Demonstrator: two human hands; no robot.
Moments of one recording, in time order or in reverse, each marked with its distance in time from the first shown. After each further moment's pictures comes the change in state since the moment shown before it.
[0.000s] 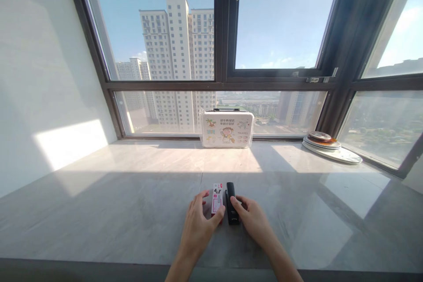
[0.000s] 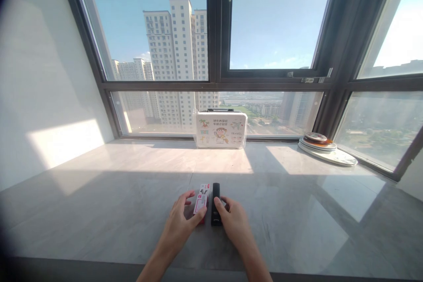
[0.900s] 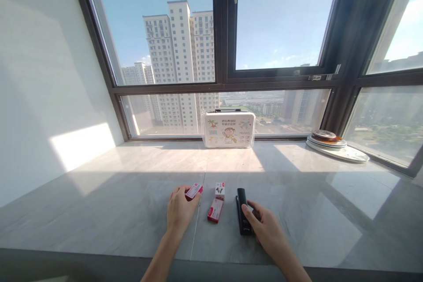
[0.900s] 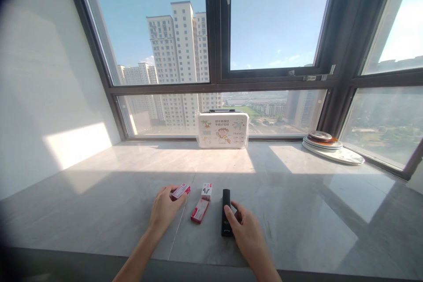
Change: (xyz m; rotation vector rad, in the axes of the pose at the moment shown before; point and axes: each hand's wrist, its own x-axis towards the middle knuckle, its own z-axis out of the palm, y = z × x) left_hand 0.039 -0.037 -0.040 0.357 0.228 -0.056; right_hand -0.034 0.013 -0.025 0.006 0.067 0.026
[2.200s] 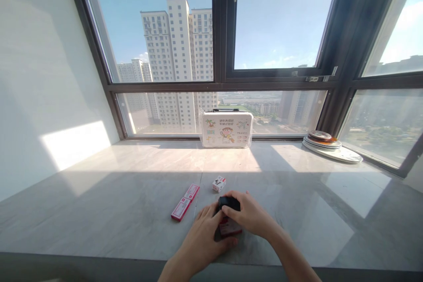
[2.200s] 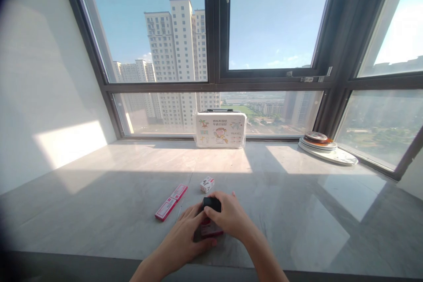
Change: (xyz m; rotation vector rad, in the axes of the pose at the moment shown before) left_hand -0.066 0.062 -0.010 -0.154 -0.591 0.494; right_hand 0.036 -0.036 0.003 -0.287 -0.273 -0.355
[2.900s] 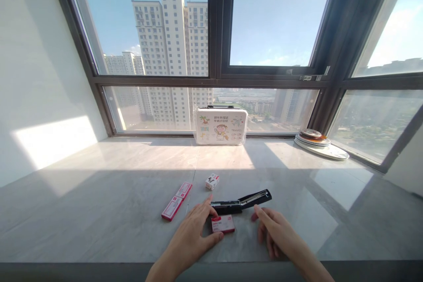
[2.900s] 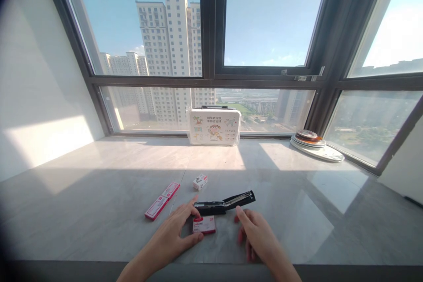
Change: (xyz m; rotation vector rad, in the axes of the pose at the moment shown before) left_hand -0.002 -0.010 -0.002 -0.103 0.031 -0.071; right_hand -0.068 0.051 -0.023 0.488 0.038 0.657
